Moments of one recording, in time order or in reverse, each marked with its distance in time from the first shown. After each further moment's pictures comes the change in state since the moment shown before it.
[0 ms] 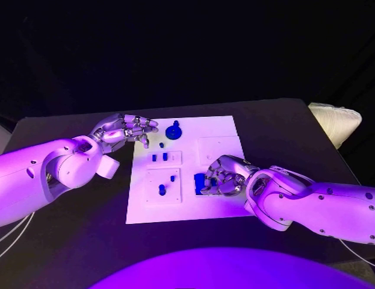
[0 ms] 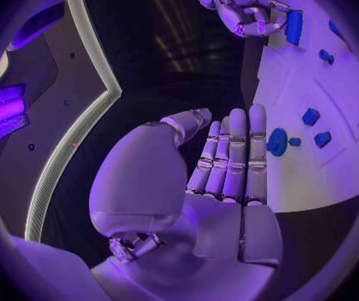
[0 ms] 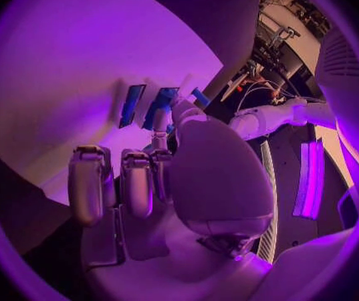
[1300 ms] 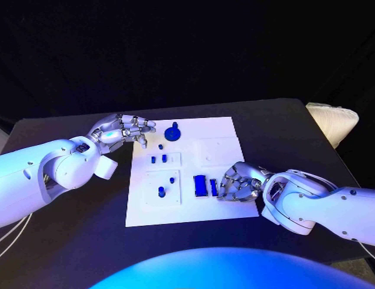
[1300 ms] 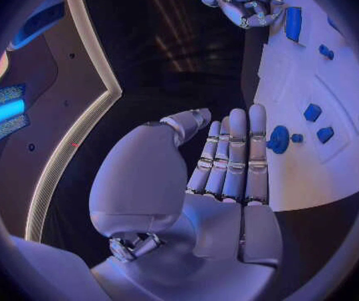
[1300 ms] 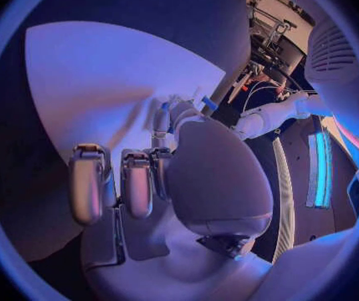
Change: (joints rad) left arm 0.000 -0.004 0.001 0.001 0.000 -0.001 0.000; left_hand 0.000 0.000 -0.004 0.004 0.000 0.000 0.000 0.000 0.001 0.000 0.000 0.000 0.001 0.000 0.000 0.000 0.001 0.000 0.000 0.000 -0.007 -0.002; right arm -0.009 -0.123 -0.004 0.045 0.091 0.086 0.023; right_hand -0.023 -0.023 -0.021 -0.007 0.001 -0.003 0.003 -0.005 -0.003 0.000 0.000 -0.043 0.000 0.000 0.000 0.000 0.000 0.000 0.000 0.000 -0.017 0.000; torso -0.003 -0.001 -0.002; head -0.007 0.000
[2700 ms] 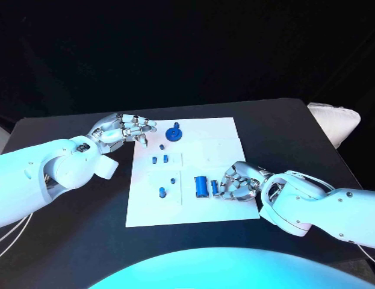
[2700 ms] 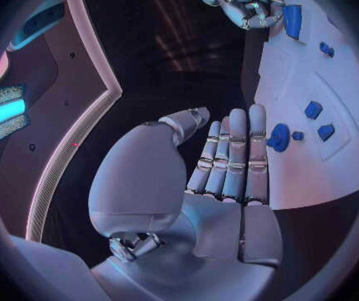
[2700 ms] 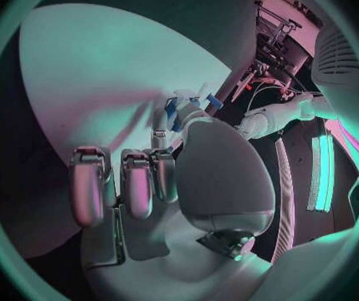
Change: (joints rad) left arm 0.000 -0.001 0.000 0.004 0.000 -0.004 0.005; left_hand -0.008 -0.008 -0.011 0.006 0.000 0.000 0.000 -0.004 0.002 0.000 0.000 0.000 0.002 0.000 0.000 0.004 0.001 0.000 0.000 0.000 -0.005 -0.005; right arm -0.009 0.020 -0.001 -0.008 -0.033 -0.041 -0.049; right_hand -0.073 0.028 0.011 0.011 -0.021 0.019 -0.001 -0.014 -0.003 0.004 0.003 0.022 0.000 0.004 0.004 0.006 0.000 0.000 0.000 0.000 0.044 -0.001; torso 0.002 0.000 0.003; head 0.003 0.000
